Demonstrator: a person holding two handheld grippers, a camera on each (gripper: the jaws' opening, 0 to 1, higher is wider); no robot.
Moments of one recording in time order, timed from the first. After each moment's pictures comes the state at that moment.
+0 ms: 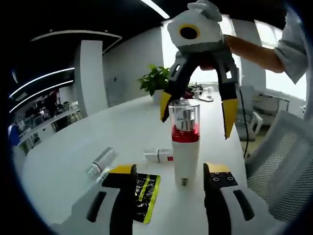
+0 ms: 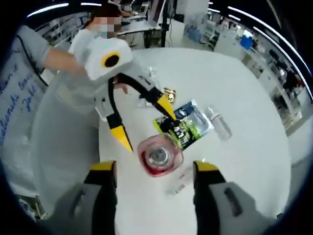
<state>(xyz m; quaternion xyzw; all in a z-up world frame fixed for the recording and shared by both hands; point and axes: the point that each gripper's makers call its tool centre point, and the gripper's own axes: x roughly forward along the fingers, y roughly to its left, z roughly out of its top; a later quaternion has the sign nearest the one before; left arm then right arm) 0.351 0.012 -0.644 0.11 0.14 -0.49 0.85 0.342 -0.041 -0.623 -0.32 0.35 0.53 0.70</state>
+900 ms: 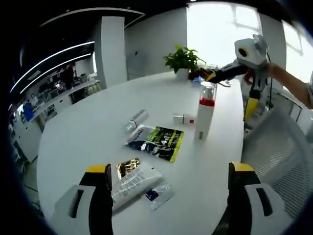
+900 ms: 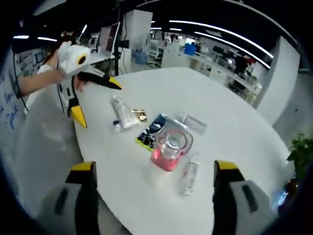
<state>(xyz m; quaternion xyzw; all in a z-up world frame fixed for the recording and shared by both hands) 0.323 0.146 -0.645 0.12 0.25 -0.41 0.87 0.318 -0.034 -0.610 -0.22 0.27 0.36 0.87</state>
